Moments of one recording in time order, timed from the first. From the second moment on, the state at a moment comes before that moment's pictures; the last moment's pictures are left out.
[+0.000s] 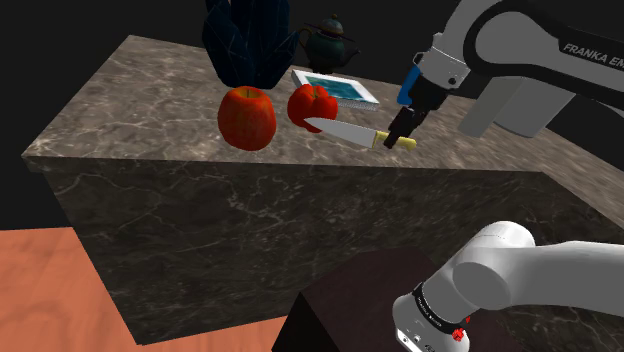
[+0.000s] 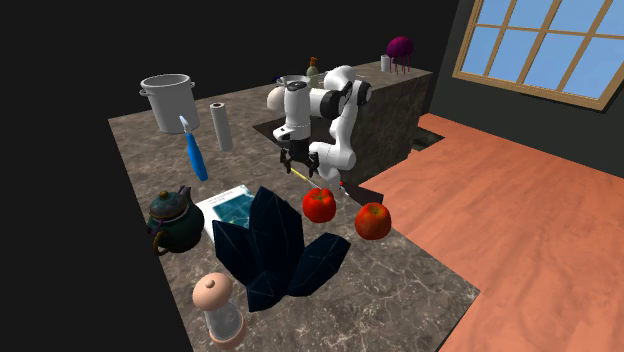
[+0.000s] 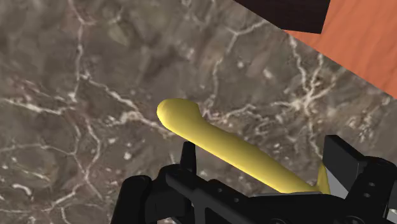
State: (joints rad) arm 0.02 -0.80 0.00 -2.41 0.05 1.67 -0.15
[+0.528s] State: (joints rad) arm 0.21 -0.64 -0.06 -2.19 0.05 1.63 -0.58
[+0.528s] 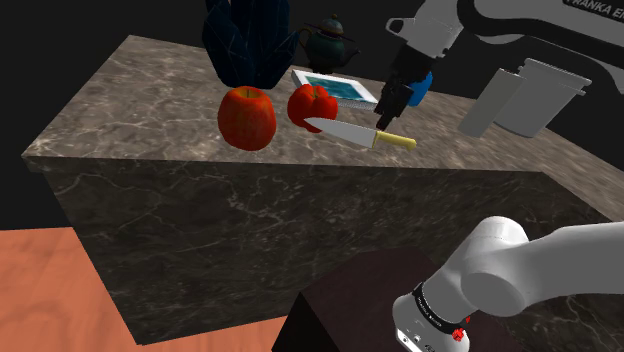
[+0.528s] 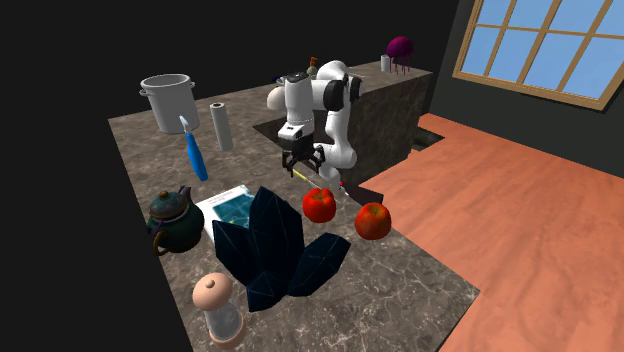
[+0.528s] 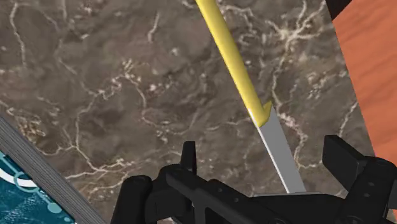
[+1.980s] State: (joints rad) arm 0.34 -0.58 -0.09 -2.18 0.06 1.68 -0.89
